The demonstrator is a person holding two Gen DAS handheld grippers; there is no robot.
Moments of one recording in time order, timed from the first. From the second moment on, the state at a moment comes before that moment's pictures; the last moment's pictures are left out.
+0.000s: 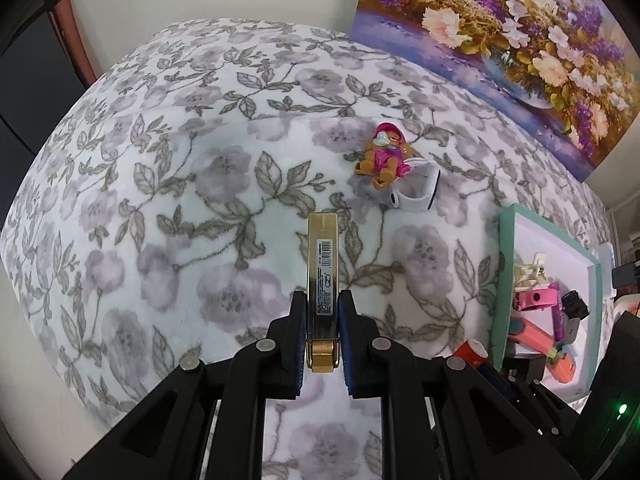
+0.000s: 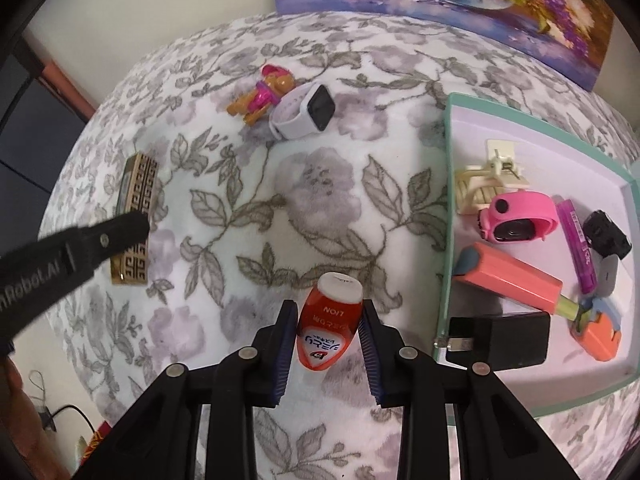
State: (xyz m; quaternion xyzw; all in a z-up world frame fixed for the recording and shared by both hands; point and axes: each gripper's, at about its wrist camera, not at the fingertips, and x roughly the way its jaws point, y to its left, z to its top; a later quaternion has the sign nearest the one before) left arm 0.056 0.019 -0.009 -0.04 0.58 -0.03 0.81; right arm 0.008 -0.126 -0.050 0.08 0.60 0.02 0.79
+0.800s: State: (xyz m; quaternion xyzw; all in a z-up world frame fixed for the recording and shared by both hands) left arm 0.057 0.003 0.008 -0.02 0.56 -0.03 0.83; right arm 0.014 -0.179 0.014 0.15 0.52 -0.01 0.84
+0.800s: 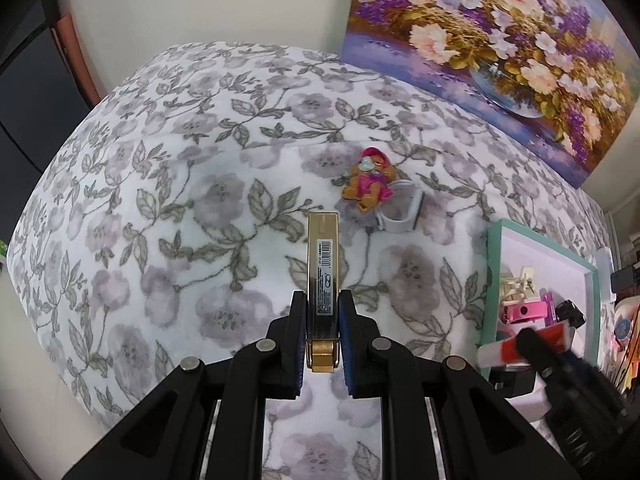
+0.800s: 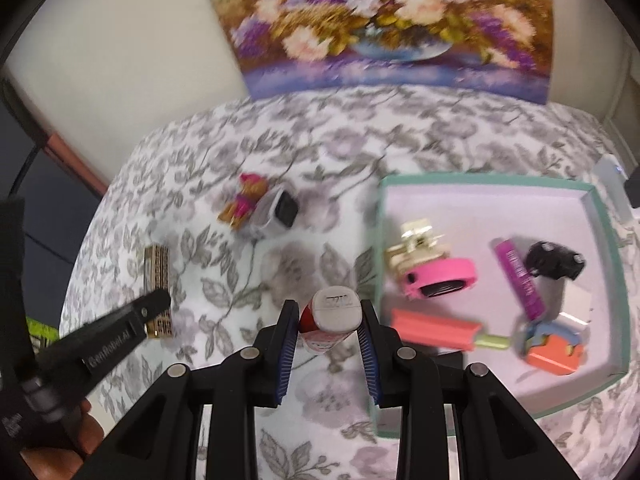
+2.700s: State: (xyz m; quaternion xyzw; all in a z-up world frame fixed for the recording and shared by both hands) left arm -0.012 -0.194 -0.001 0.13 0.50 -0.22 0.82; right arm -0.029 -0.333 0.007 0.21 0.51 -0.16 0.82
